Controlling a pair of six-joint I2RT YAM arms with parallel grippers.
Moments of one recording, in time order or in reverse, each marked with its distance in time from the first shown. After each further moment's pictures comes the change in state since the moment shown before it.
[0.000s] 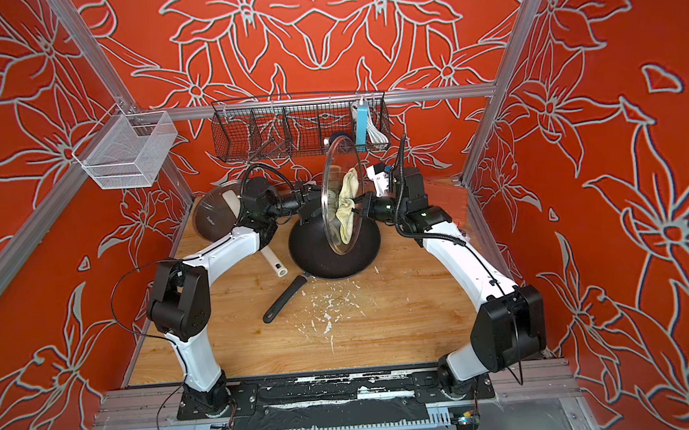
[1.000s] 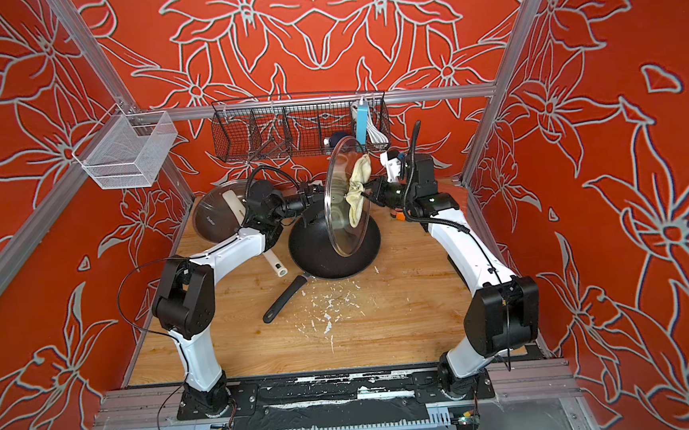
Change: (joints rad) left arm -0.032 0.026 0.000 0.108 0.000 -0.029; right arm -0.100 0.078 0.182 -0.045 -0.035 0.031
